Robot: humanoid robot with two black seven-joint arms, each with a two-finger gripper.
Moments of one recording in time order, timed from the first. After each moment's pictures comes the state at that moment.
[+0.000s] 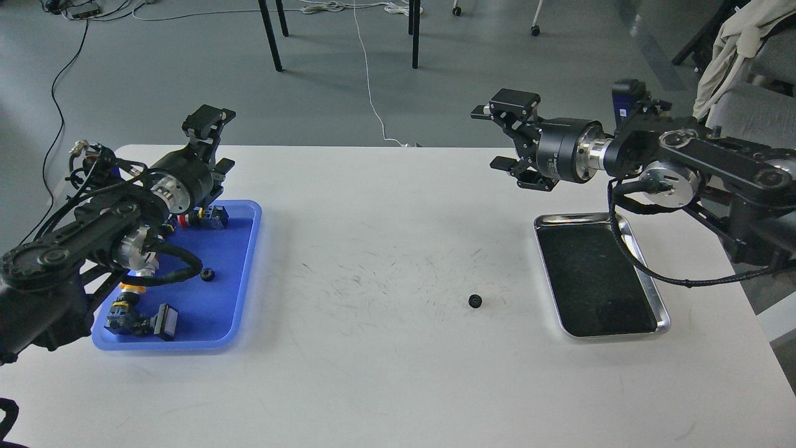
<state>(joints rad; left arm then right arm) -0.71 0.51 -0.66 -0.95 0.43 0.04 -0.08 1.25 -0.47 -0.02 1.11 -0.42 0.28 -0.07</state>
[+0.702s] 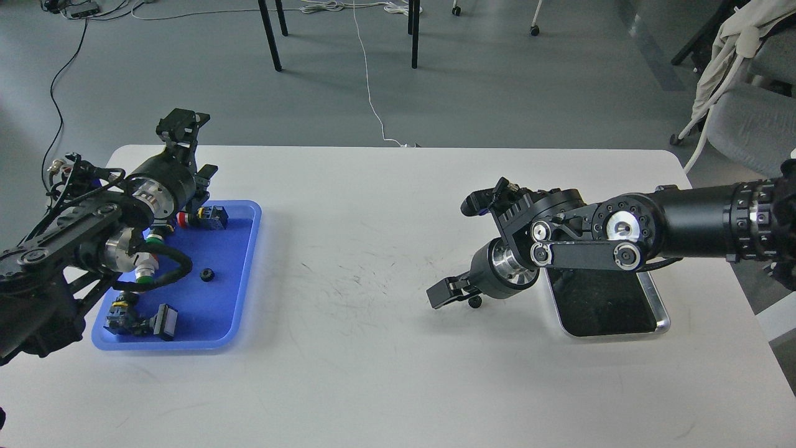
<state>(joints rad) -0.69 0.51 -0.64 -0.95 0.39 0.07 -0.10 1.47 -0.18 -0.61 1.18 -0.64 0.39 -0.15</state>
